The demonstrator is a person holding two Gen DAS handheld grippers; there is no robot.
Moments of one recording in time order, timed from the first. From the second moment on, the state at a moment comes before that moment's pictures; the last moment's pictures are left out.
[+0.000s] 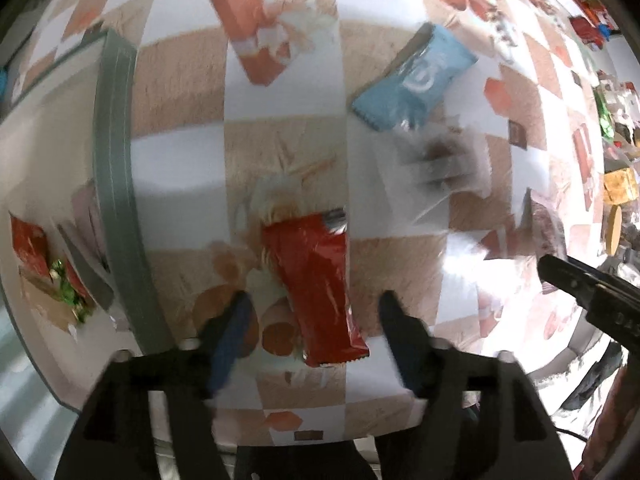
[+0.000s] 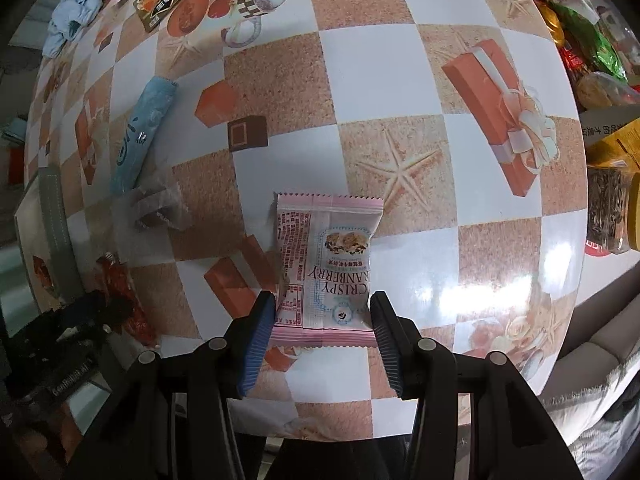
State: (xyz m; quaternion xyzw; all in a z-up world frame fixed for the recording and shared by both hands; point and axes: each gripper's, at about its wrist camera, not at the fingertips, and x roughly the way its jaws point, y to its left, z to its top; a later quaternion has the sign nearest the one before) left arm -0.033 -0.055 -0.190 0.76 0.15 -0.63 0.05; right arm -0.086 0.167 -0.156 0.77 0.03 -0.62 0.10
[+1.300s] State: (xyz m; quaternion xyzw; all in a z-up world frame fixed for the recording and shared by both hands) left arm -0.045 -0.043 -0.121 0.70 0.12 -0.70 0.01; right arm -0.087 0.154 -0.127 0.77 -0.01 -0.63 0.13
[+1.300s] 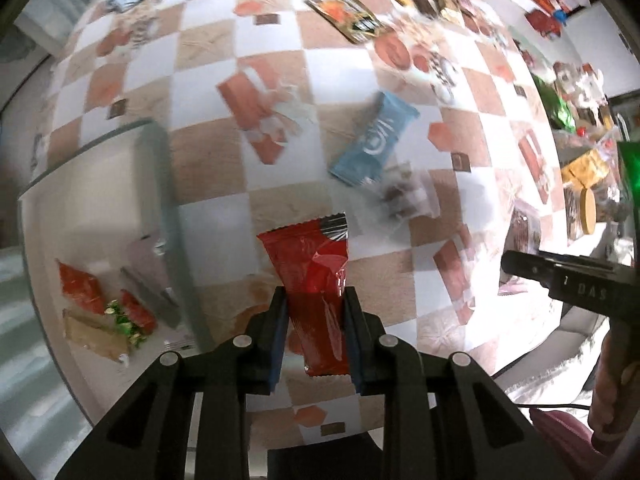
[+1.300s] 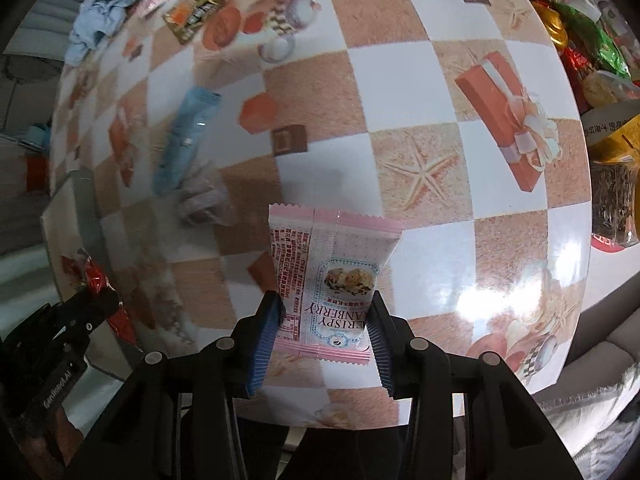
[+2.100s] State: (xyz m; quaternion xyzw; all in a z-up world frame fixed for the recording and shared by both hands) left arm 0.000 -0.121 -0.088 0.66 0.13 -0.74 0.07; right arm -0.070 0.065 -0.074 0.73 0.08 -0.65 0.20
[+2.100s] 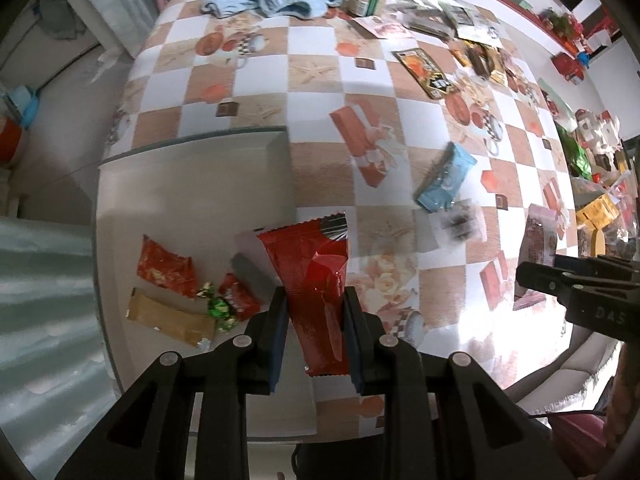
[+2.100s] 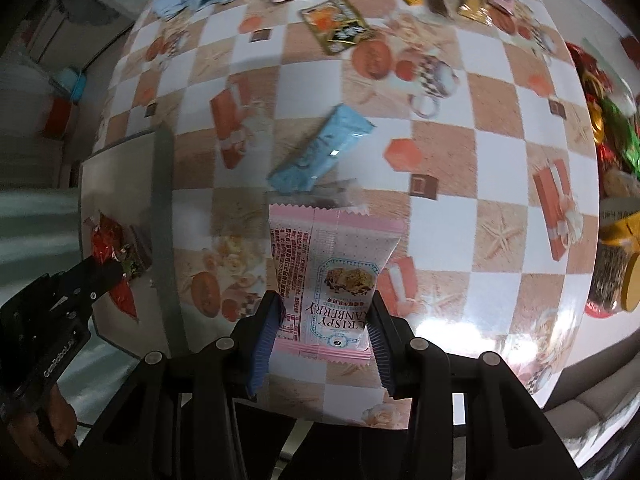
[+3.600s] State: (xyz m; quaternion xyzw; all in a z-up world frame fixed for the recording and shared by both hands) left arm 0.070 -0.218 -0.113 0.65 0.22 -0.72 0.15; right arm -0.023 -0.095 -0.059 0.69 0.22 -0.62 0.31
